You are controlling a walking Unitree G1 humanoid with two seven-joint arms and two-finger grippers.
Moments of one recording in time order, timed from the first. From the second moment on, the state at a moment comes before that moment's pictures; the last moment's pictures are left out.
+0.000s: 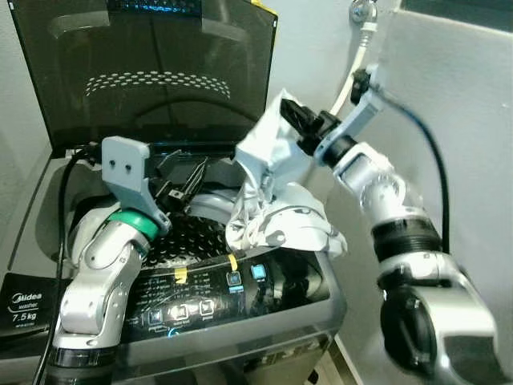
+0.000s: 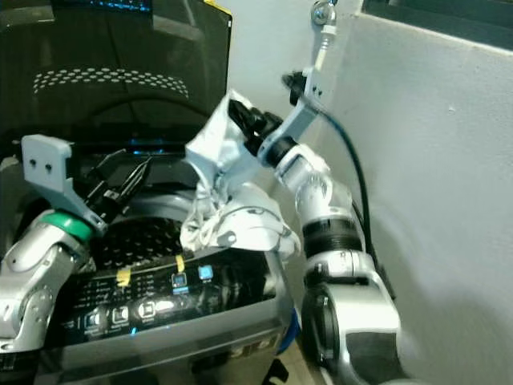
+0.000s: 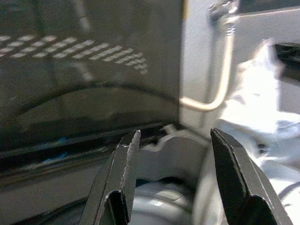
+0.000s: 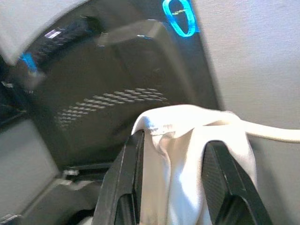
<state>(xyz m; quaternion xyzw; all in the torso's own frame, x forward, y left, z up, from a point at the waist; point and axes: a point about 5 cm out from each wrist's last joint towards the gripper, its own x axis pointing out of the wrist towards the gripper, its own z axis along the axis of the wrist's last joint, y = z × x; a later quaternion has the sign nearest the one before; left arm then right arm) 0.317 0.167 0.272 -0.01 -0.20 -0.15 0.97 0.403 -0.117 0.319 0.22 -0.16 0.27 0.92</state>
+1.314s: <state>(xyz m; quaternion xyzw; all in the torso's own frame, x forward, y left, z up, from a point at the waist) 0.309 0.175 0.270 0.07 -0.14 -0.08 0.98 0.364 -0.119 0.233 0.16 -0.09 0.18 0.97</state>
